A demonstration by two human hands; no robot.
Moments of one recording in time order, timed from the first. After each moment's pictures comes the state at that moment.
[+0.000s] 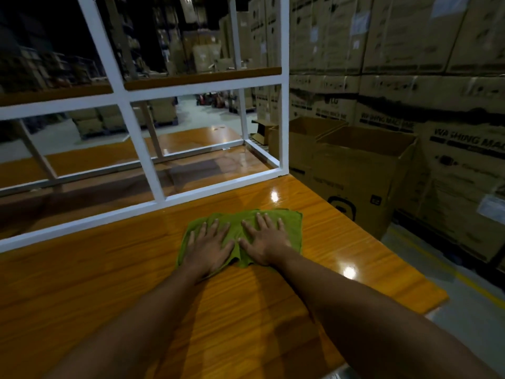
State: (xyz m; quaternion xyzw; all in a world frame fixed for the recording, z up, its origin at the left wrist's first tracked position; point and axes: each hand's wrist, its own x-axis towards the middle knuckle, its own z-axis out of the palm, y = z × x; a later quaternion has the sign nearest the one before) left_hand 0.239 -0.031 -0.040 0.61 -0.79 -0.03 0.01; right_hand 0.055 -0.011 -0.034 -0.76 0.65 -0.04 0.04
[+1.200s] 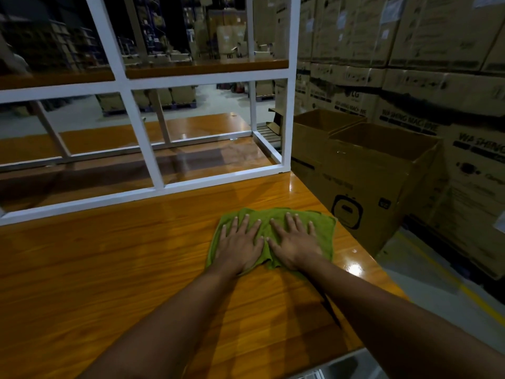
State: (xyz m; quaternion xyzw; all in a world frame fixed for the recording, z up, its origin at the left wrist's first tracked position) left_hand 0.131 0.000 -0.038 0.61 -0.79 -0.04 0.04; right_hand -0.038 0.011 -0.036 -0.75 0.66 -0.02 0.04
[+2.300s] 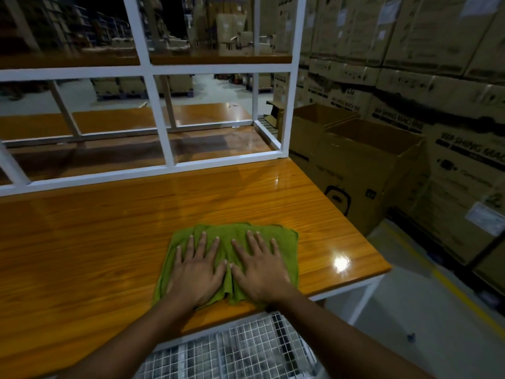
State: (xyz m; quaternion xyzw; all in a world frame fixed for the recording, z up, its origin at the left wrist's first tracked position) left_hand 0.229 0.163 -0.042 0.66 -0.75 -0.04 0.02; right_hand 0.050 0.168 -0.038 -0.81 0.59 -0.05 0.05
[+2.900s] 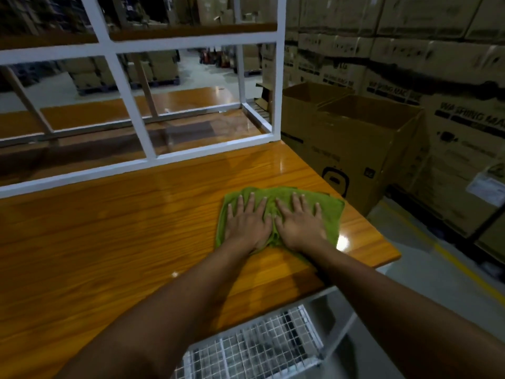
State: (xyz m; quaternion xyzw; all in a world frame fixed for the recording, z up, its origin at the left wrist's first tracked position) left_hand 0.104 0.061 -0.038 0.61 -0.79 -0.05 0.03; right_hand -0.035 0.090 -0.038 -0.70 0.71 -0.04 0.04
